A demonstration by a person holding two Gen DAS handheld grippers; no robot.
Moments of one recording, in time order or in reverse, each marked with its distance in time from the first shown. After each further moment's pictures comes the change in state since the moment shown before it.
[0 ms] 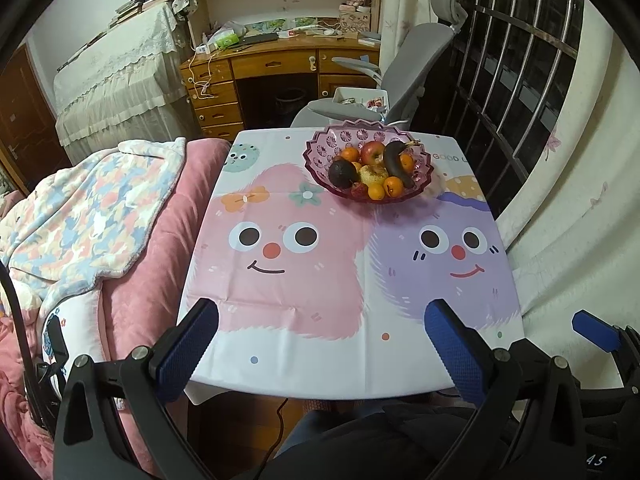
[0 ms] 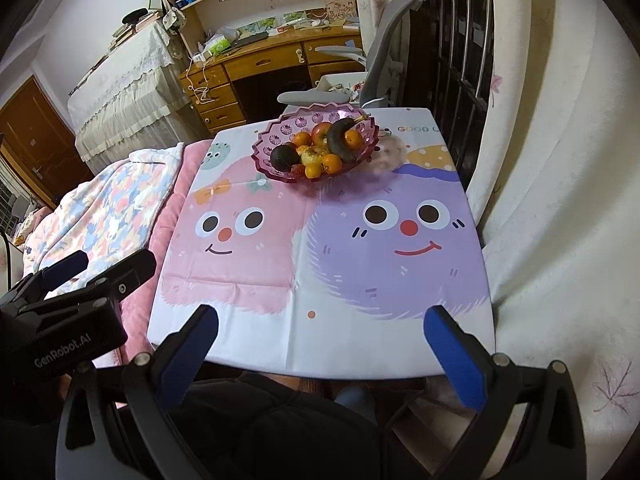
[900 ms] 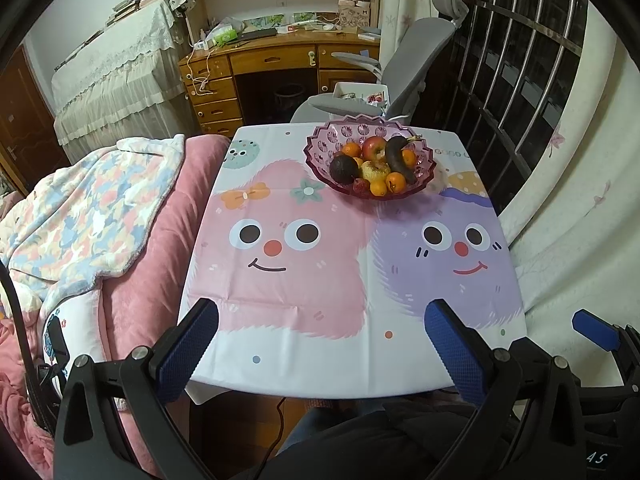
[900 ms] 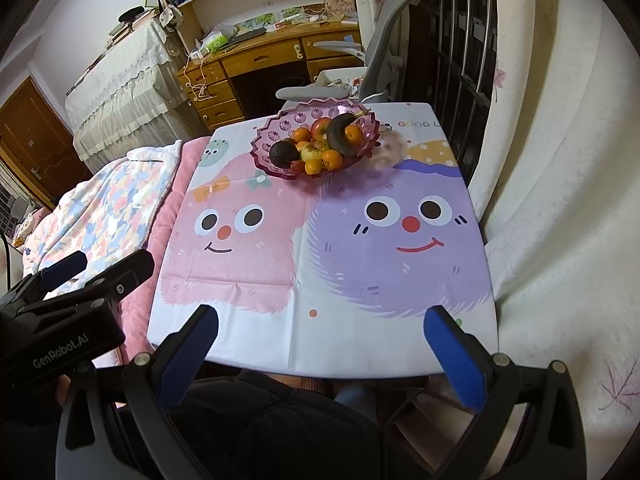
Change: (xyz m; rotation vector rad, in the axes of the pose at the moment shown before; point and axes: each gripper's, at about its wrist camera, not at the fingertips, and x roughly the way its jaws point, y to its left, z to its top) left arm 0.005 0.006 0.004 0.008 0.020 -0.003; right arm 0.005 0.000 0.000 0.004 0.013 0.000
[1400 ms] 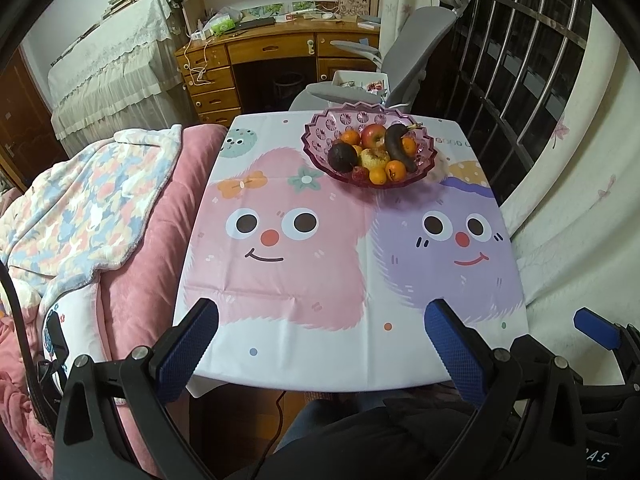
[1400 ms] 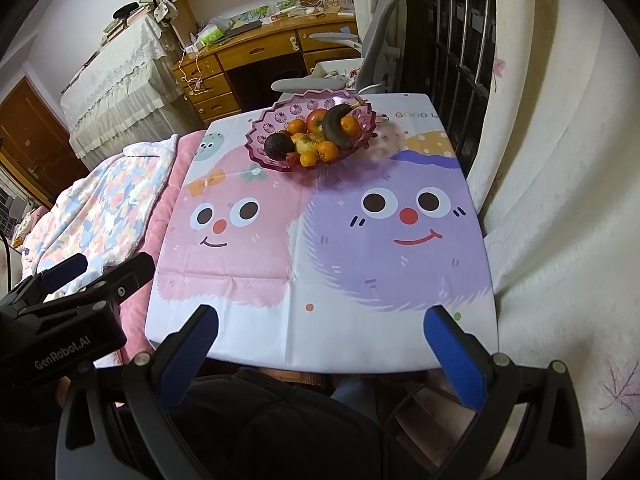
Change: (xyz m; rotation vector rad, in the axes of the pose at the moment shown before) left arm 0.011 -0.001 0.002 0.005 0.045 -0.002; right arm 0.010 -0.001 -0.001 0.015 0.035 -0.006
